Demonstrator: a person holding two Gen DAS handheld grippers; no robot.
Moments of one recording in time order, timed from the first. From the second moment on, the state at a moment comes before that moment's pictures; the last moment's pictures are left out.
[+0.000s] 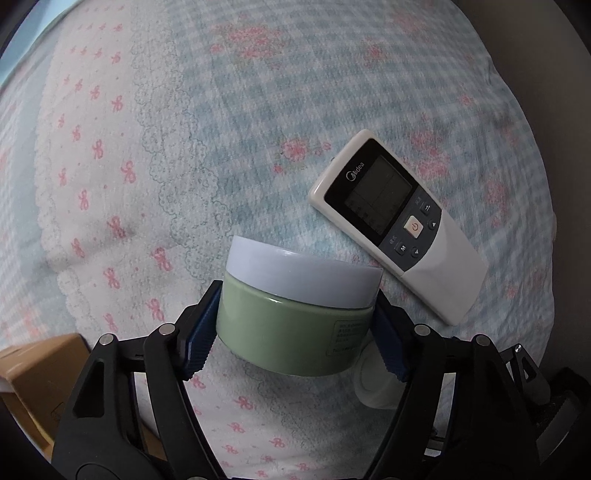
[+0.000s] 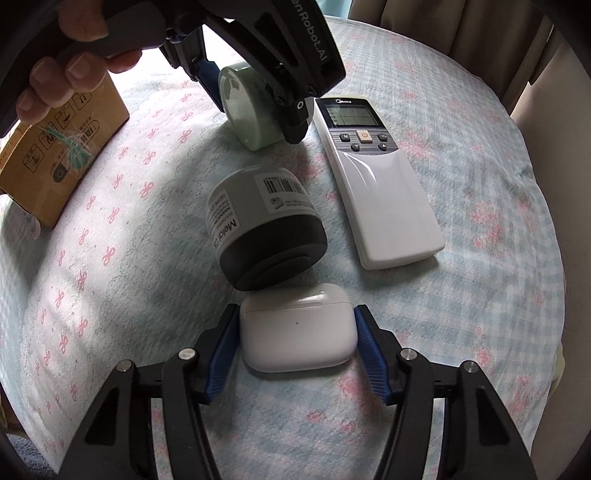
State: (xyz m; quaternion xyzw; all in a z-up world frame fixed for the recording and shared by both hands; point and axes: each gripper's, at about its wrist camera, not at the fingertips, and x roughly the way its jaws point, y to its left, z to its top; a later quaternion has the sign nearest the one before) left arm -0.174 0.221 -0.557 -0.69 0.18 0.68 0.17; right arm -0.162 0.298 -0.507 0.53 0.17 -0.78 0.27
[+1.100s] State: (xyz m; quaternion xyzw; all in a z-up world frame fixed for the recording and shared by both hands) left arm -0.113 0.135 -0.359 -0.61 0.06 0.77 0.18; right arm -0.144 0.298 -0.363 0.51 0.08 -0.84 0.17
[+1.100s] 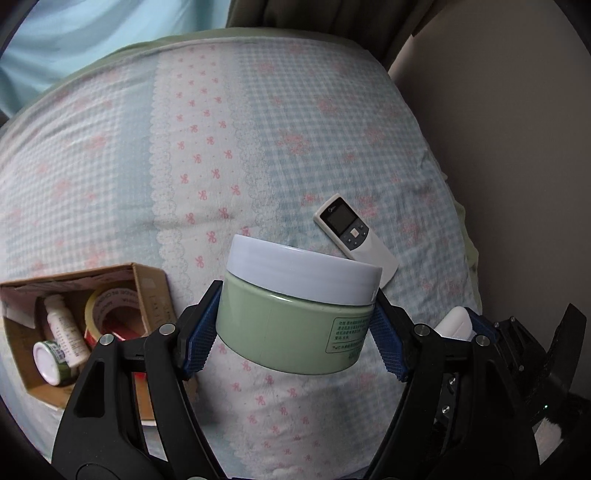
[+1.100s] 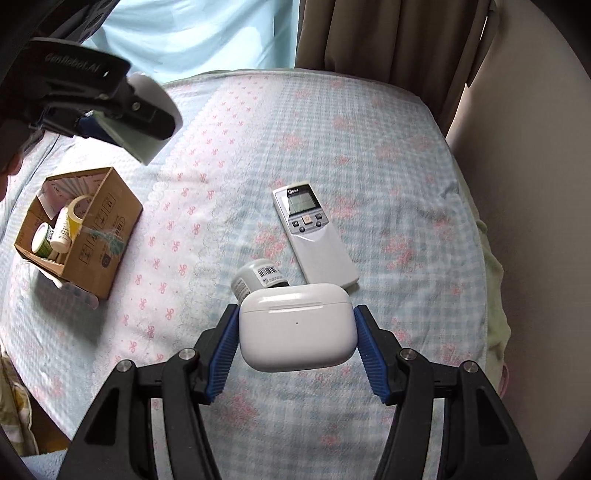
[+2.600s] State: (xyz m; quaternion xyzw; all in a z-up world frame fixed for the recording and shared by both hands) left arm -0.251 -0.234 -0.395 -0.66 0.09 0.73 0.12; right arm -0.160 -0.066 -0.370 0.63 -0.07 -0.74 0.21
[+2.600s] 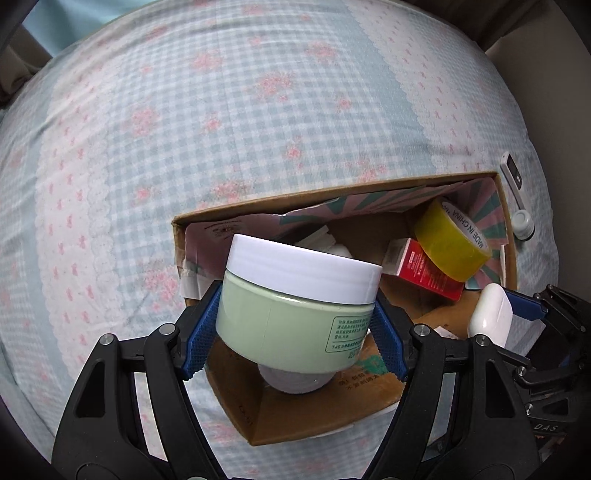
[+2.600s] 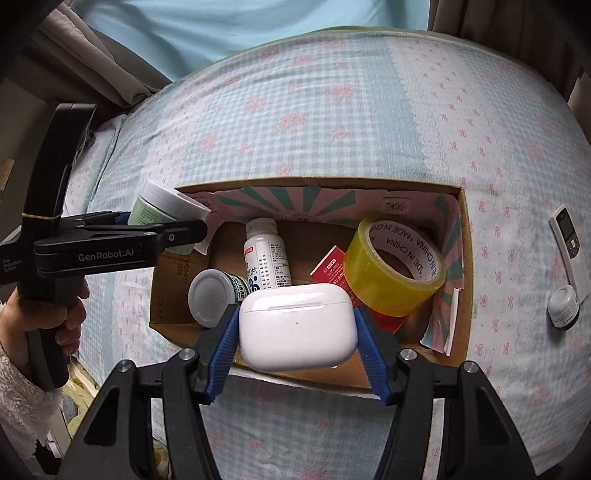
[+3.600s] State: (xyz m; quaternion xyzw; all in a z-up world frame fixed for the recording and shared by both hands) left arm -0.248 -0.233 -0.395 -0.66 0.09 0.74 0.11; right arm -0.141 -0.054 -0.423 0.68 -0.09 -0.70 0.20
